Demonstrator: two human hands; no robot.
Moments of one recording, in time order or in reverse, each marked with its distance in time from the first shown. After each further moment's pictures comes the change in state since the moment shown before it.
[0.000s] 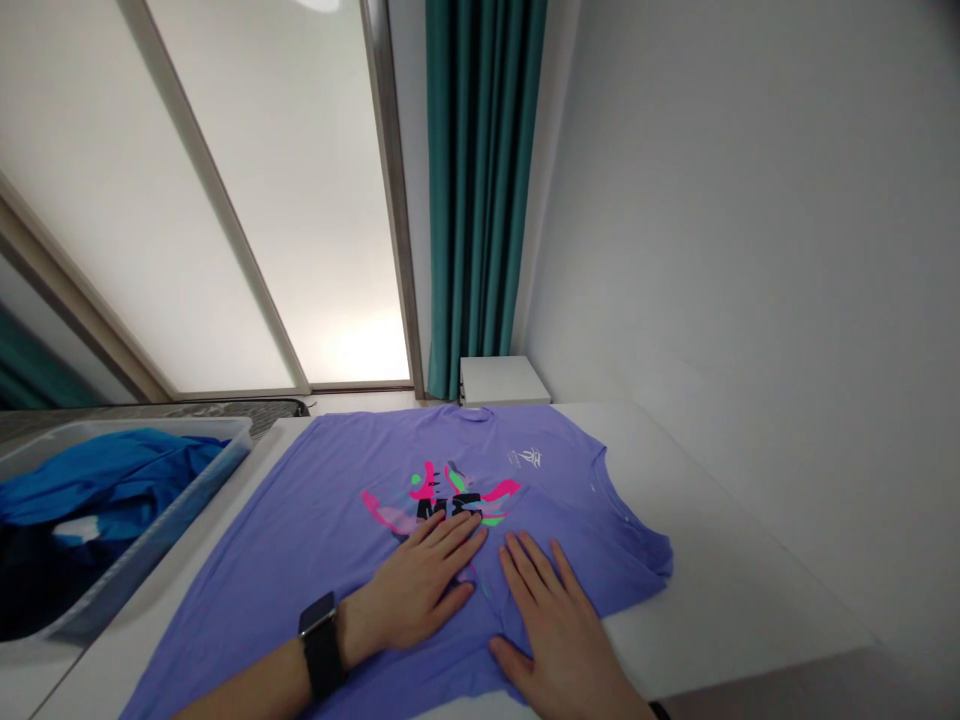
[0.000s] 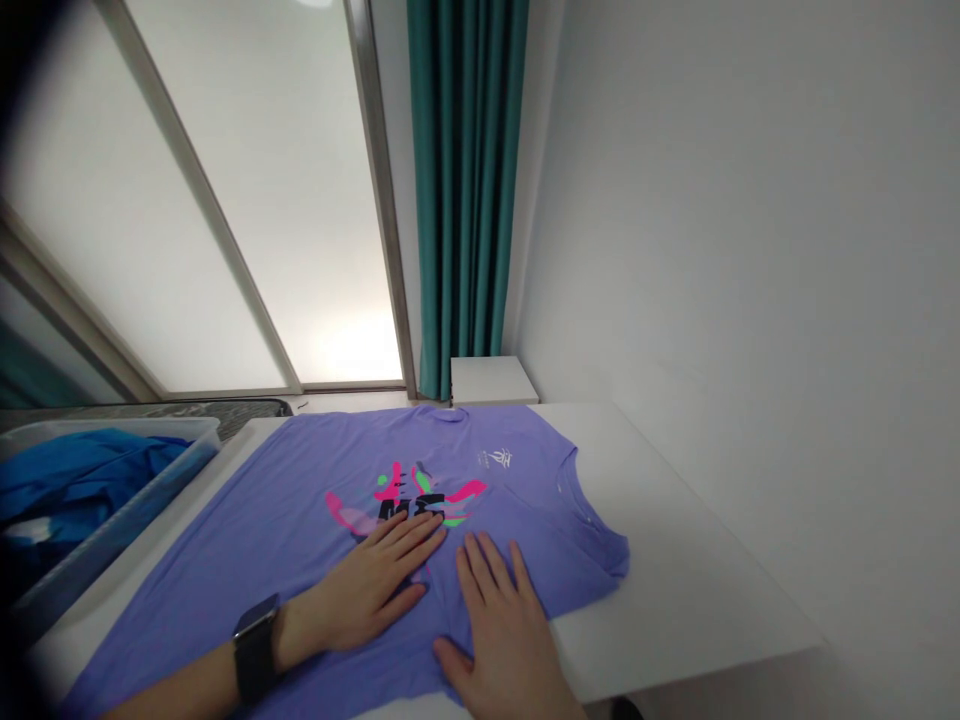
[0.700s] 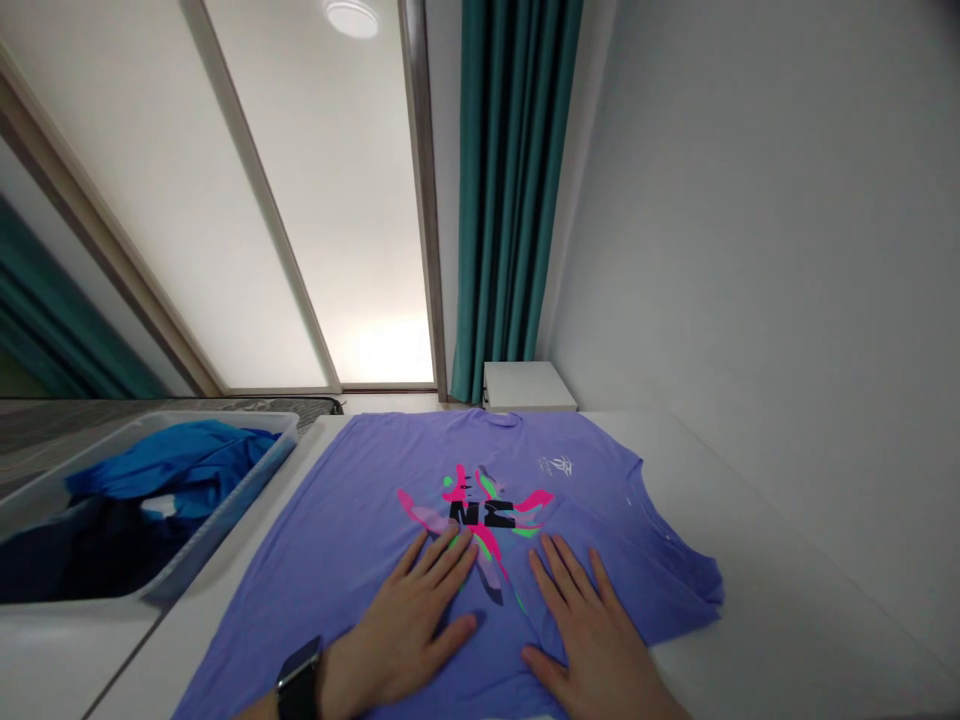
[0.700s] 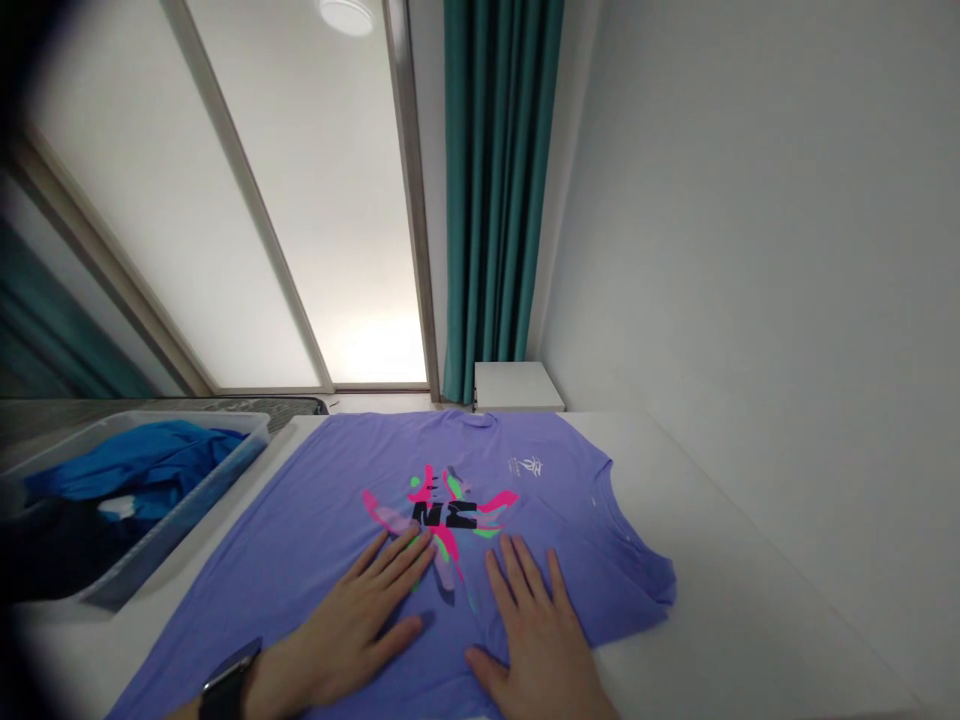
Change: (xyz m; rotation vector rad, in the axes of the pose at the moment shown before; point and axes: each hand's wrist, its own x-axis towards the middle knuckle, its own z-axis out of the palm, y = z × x) left_hand -0.057 0.003 0.001 0.101 0.005 -0.171; right_hand 0.007 0.006 0.004 -0.013 0.000 0.009
